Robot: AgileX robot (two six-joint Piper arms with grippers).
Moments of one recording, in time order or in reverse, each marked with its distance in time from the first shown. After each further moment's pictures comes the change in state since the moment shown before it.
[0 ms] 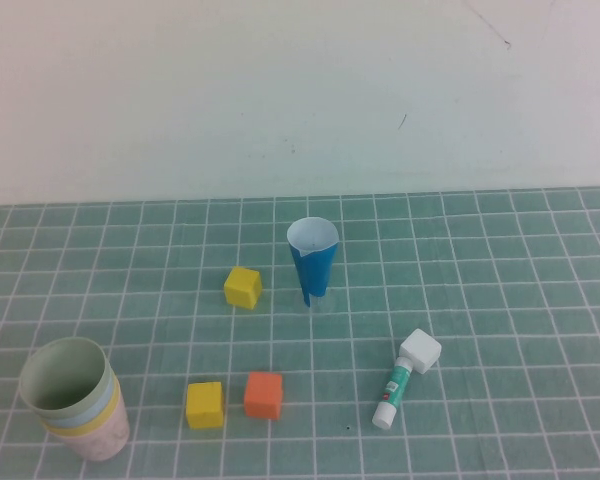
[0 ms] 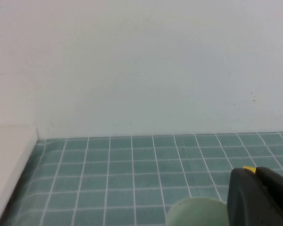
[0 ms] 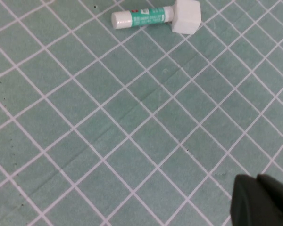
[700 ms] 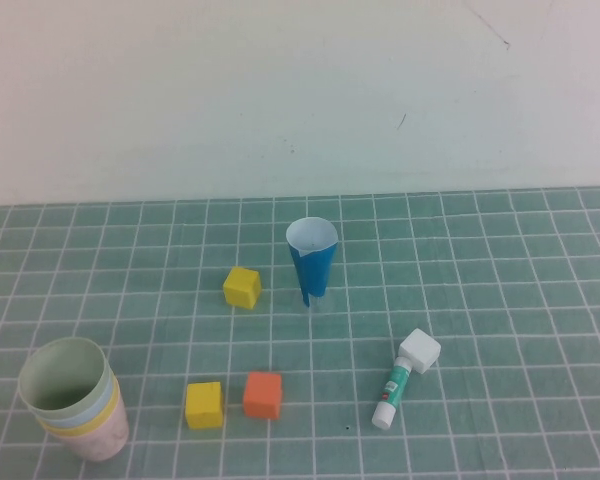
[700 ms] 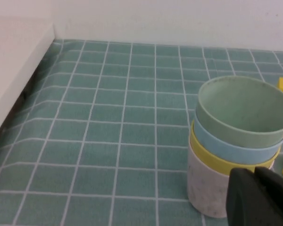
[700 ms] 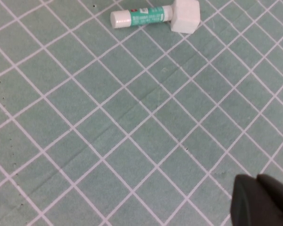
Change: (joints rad) right arm 0.000 -0.002 0.001 0.000 0.000 0.000; left arm 0.167 -0.172 0.221 -0.401 0.139 0.335
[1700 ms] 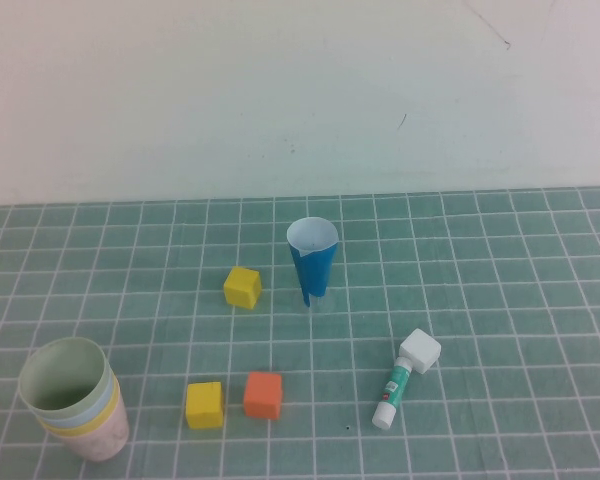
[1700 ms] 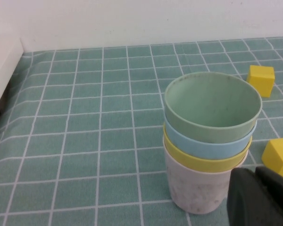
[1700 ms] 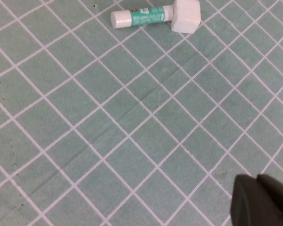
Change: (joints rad) right arm 0.000 -0.002 0.002 0.000 0.001 0.001; left arm -0.089 0.000 0.000 -0.021 0.000 0.112
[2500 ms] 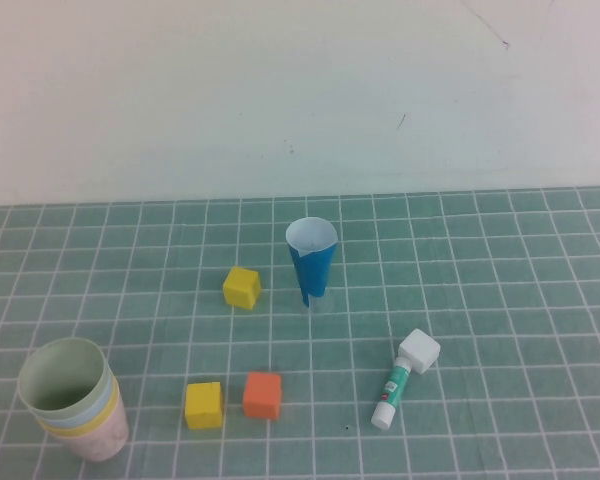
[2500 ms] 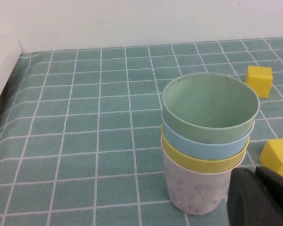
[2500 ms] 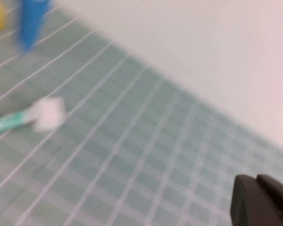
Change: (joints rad) right arm -0.327 -0.229 0.042 0.009 -0.230 -0.065; left arm 0.000 0.000 0.000 -0.005 0.000 0.000
